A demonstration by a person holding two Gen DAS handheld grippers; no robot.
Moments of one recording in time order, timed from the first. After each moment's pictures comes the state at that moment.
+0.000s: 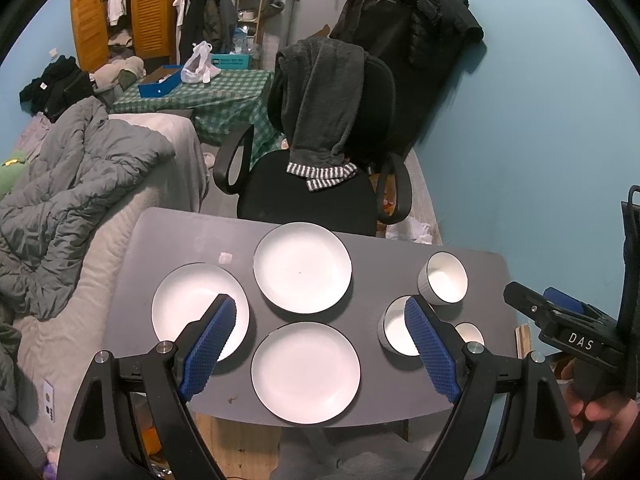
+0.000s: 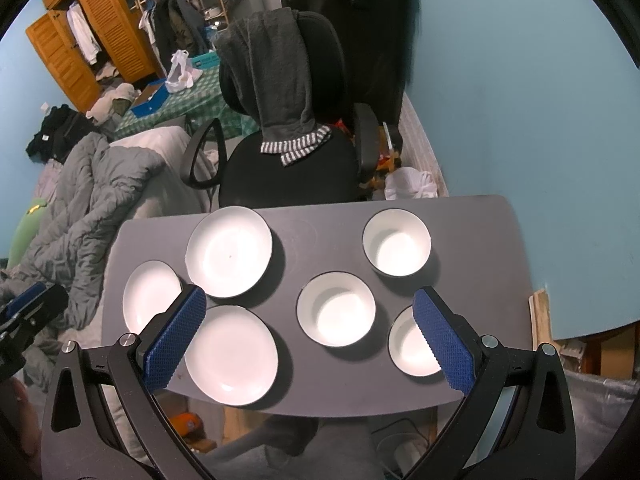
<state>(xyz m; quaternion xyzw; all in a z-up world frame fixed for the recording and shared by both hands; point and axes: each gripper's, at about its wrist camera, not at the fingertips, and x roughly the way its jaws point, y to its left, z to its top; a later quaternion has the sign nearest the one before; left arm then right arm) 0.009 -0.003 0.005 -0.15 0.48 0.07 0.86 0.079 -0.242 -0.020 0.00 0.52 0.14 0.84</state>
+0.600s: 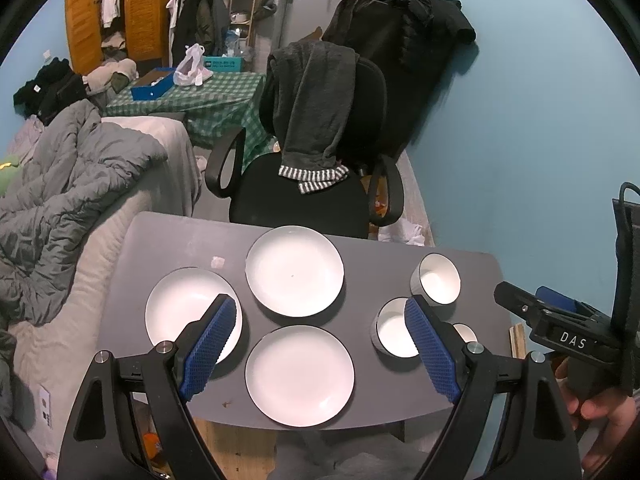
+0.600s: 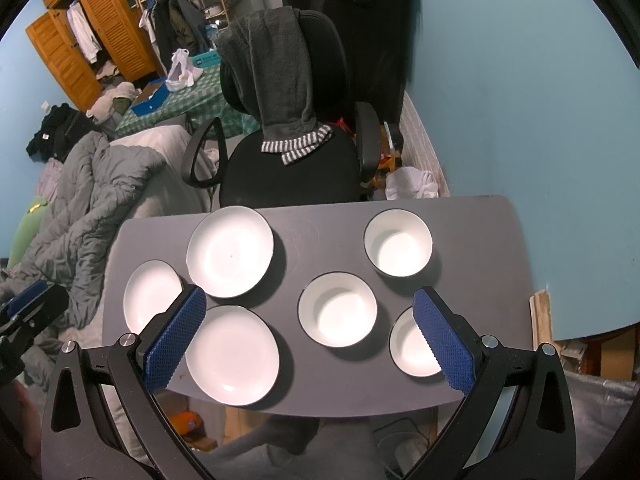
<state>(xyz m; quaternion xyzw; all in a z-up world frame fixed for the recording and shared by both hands) 0.005 0.001 0.006 -0.16 0.47 0.05 0.87 0.081 -0.242 -0.020 -0.01 0.52 0.14 0.84</state>
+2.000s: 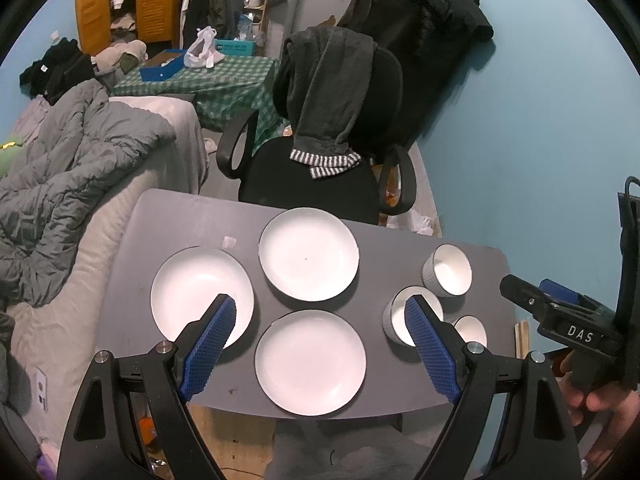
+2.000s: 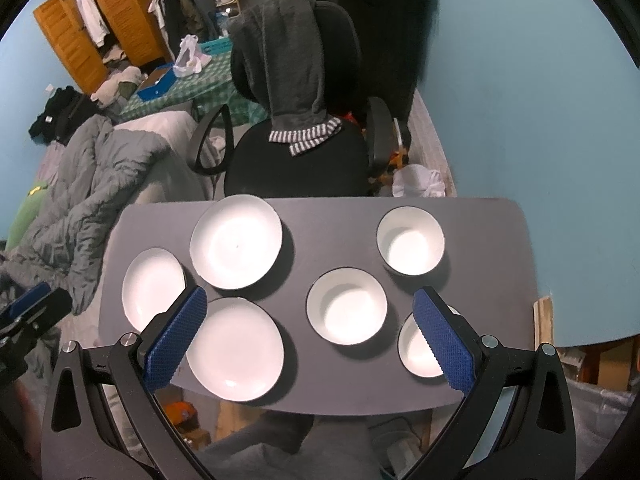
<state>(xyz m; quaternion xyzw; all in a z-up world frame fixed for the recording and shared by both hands) -0.002 0.018 -0.018 -0.17 0.49 0.06 0.85 0.079 -0.218 -0.031 -0.03 0.53 0.15 0.83</state>
